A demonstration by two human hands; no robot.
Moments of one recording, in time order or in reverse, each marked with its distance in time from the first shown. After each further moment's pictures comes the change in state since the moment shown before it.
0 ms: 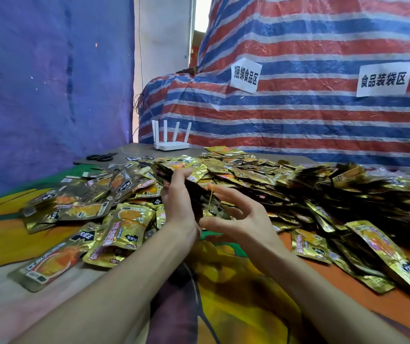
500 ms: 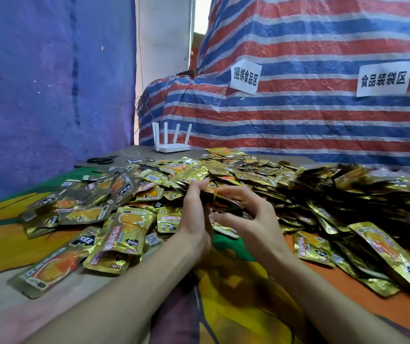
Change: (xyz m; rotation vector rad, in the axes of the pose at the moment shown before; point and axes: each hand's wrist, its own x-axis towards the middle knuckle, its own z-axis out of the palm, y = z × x) left_hand 0.000 -0.018 -0.001 0.063 -0.326 -0.077; right_hand 0.006 0.003 -0.009 -0.181 0.144 -0.190
